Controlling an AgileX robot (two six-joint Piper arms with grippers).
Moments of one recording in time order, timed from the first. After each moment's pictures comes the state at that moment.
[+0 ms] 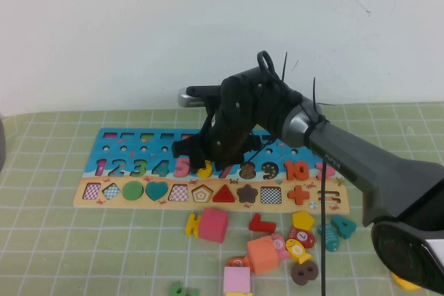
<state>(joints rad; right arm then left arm) 0.64 2.63 -2.46 0.14 1.04 0.32 -0.03 -0.01 0.02 0.00 0.37 0.12</state>
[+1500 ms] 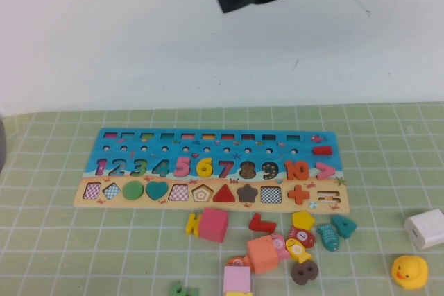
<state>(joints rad) 0.63 1.98 -2.44 0.22 1.29 -0.05 -0.03 -0.01 0.02 0.00 0.37 0.12</state>
